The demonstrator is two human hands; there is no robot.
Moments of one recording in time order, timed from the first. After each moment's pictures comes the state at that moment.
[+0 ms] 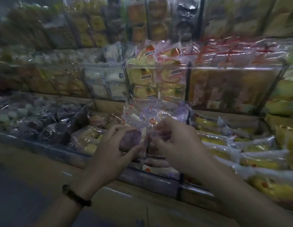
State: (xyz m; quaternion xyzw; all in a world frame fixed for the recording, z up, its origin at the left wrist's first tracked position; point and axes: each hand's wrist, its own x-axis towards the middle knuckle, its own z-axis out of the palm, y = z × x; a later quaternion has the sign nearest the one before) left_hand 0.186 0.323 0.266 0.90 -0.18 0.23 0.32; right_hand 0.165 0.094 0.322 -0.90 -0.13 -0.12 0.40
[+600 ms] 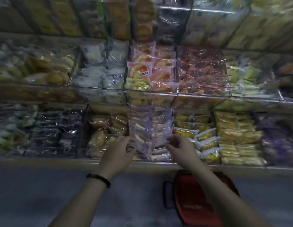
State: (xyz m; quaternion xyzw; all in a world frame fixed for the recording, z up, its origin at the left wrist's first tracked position) left_hand 0.206 0.399 0.447 0.92 -0.19 -0.12 0.33; right_hand 0.135 0.147 0.480 -0.87 0.23 0.04 0.44
